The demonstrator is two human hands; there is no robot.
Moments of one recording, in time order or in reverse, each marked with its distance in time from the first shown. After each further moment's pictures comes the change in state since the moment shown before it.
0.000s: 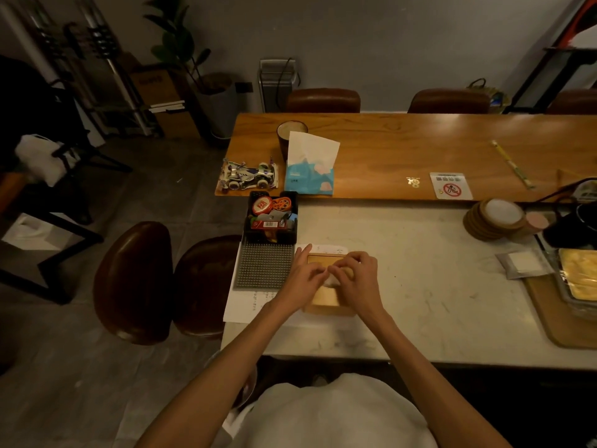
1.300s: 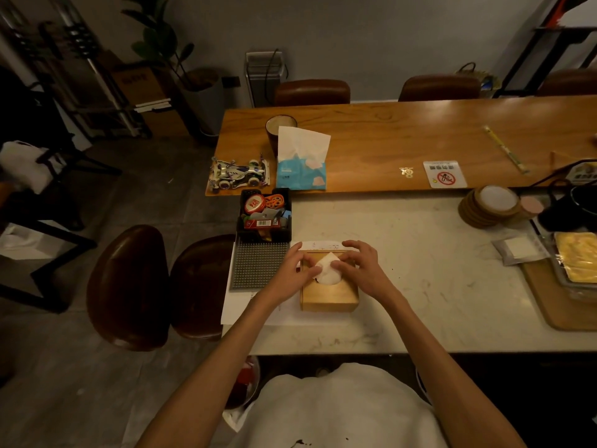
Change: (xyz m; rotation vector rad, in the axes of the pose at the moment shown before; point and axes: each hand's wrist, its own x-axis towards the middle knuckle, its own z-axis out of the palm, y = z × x) left_hand 0.013 -0.015 -0.017 -0.227 -0.074 -0.056; right_hand 0.029 0.034 -0.015 0.150 -0.261 0.085
